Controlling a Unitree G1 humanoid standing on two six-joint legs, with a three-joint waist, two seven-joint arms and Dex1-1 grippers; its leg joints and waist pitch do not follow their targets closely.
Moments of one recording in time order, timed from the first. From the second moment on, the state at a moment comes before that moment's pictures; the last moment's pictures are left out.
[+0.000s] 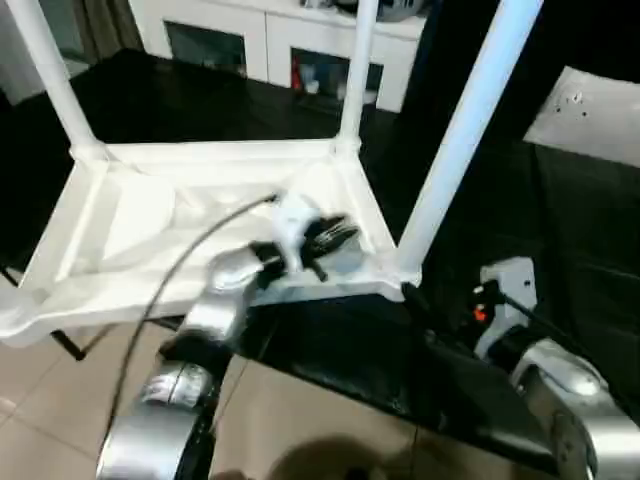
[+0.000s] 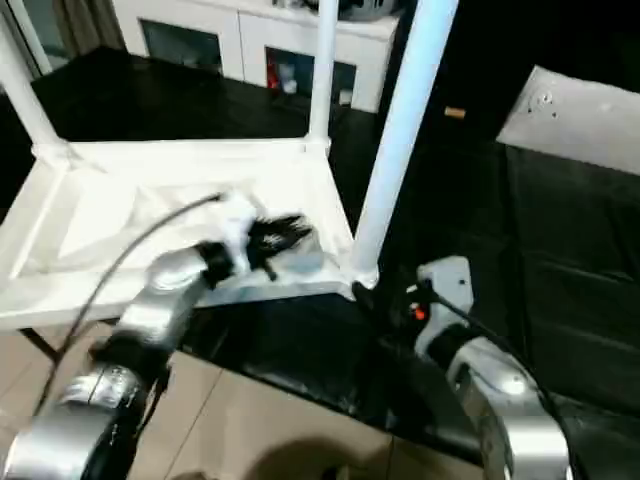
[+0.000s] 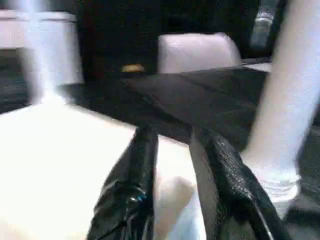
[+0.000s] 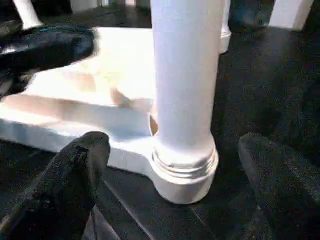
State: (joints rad) left arm -0.36 0.06 0.02 0.34 -0.08 -0.07 -0.66; right arm 0.08 -0.23 -0.07 -0.31 0.26 0.43 0.48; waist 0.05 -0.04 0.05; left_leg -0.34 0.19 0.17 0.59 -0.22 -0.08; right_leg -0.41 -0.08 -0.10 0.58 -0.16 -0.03
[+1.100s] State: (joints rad) left arm 0.04 0.07 0.10 -0.30 0.02 0.31 -0.35; right arm 0.06 -0.13 0.06 -0.29 0.22 0.44 0.35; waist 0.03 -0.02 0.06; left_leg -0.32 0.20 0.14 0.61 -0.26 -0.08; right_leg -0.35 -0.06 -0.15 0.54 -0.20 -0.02
